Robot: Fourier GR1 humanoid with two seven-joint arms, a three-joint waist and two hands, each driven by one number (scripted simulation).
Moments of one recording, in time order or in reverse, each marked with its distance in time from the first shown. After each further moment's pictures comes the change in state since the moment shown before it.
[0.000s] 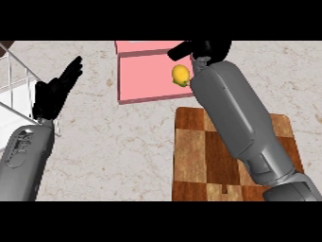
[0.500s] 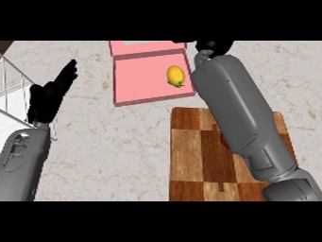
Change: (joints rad) left arm 0.025 -0.002 0.039 -0.006 -0.017 -0.005 0.002; right arm -0.035 -0.001 -0.058 0.014 -0.022 -0.268 -0.131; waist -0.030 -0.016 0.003
